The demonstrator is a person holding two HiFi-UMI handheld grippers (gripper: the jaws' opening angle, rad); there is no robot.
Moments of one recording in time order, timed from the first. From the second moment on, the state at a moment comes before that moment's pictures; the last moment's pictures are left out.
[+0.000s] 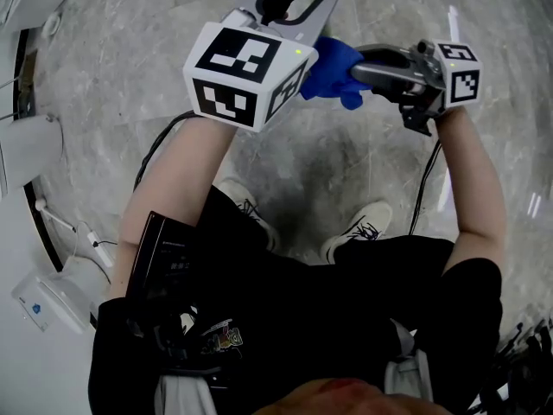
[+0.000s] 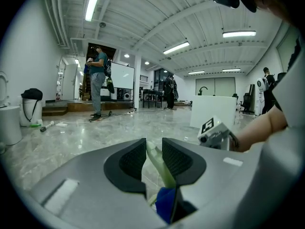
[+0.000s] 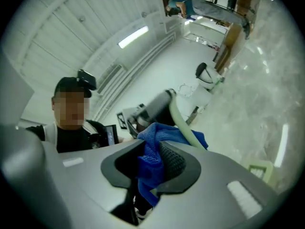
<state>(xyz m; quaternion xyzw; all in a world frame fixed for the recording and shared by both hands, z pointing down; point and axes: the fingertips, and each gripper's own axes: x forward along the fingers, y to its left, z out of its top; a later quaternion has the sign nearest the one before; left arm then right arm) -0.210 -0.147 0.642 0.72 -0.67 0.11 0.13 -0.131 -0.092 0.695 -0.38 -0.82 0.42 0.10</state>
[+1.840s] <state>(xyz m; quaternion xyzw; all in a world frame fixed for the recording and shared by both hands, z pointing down) -0.200 -0.141 0.637 0.73 -0.66 0.09 0.13 -0.046 -0.147 1.005 -0.08 -0.81 0.23 0.53</state>
